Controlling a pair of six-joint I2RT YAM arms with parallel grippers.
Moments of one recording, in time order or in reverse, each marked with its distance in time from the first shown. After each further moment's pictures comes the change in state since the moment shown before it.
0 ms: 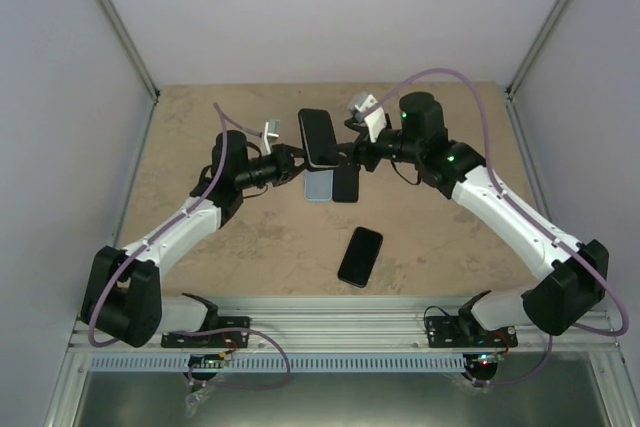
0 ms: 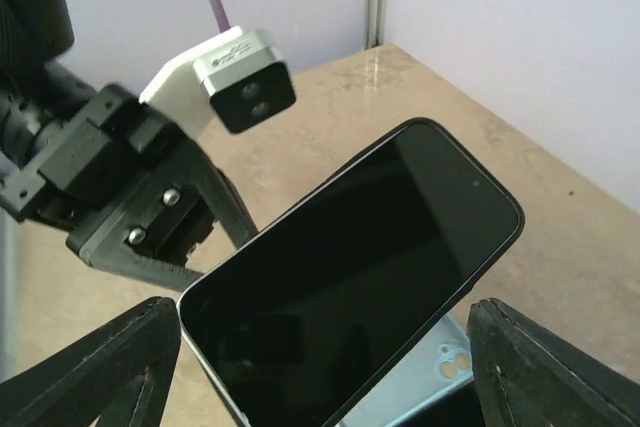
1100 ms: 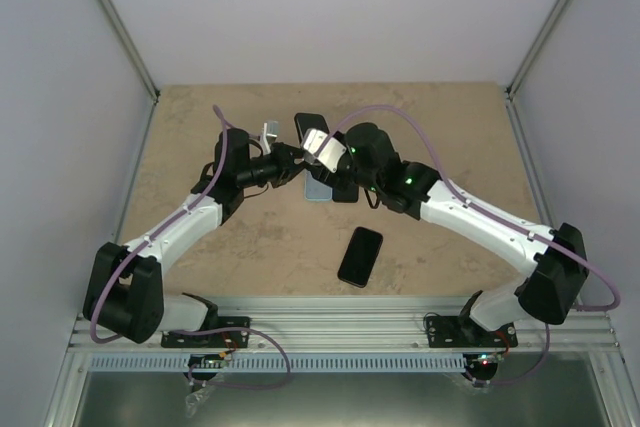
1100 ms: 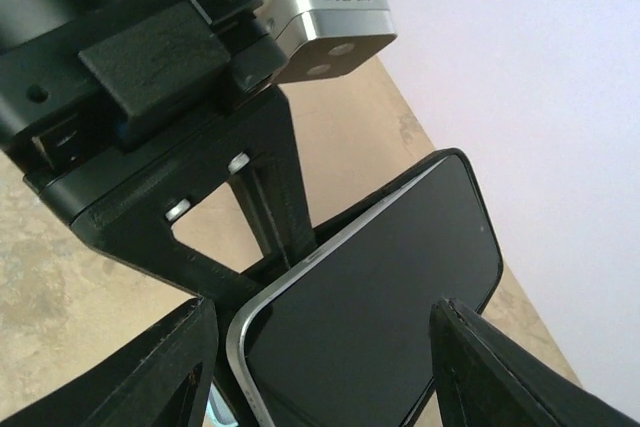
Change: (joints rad) left arm 0.006 0.023 0.033 -0.090 -0.061 -0.069; right arm 0.312 0.079 -0.008 0.033 0.555 -0.390
